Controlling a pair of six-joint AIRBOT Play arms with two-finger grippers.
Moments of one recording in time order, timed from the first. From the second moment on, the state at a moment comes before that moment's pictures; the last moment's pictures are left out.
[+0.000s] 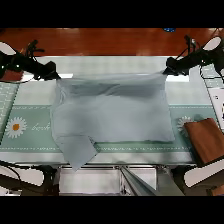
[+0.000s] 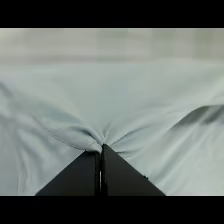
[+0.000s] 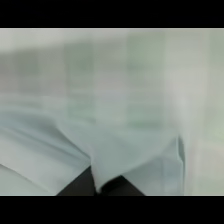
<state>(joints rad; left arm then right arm) 0.17 -1.70 1.55 1.04 -1.30 -1.37 -0.14 -1.80 1.72 -1.10 1.31 1.48</state>
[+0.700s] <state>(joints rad) 0.21 -1.64 1.29 1.14 -1.38 -1.34 -0.15 -1.81 1.56 -1.21 1.43 1.46</state>
